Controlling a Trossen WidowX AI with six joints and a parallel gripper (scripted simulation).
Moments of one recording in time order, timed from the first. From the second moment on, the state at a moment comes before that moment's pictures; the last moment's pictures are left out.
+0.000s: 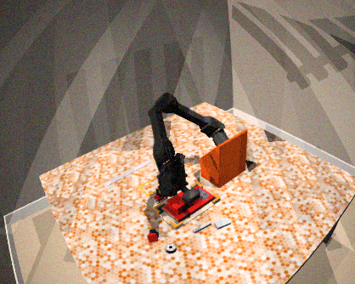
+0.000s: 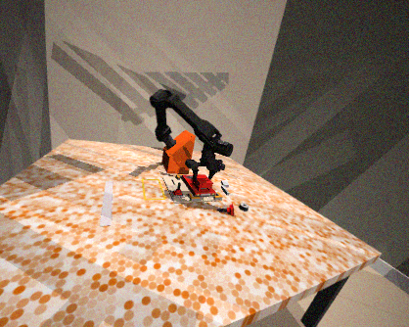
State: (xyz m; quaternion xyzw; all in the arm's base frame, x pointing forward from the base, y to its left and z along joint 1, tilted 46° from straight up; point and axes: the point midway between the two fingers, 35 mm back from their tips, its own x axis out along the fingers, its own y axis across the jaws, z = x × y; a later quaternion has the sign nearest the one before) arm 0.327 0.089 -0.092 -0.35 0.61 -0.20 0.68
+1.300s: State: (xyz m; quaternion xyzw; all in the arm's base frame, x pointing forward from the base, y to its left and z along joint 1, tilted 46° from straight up) arm 0.329 0.081 -0.101 -0.34 0.61 -0.21 0.68
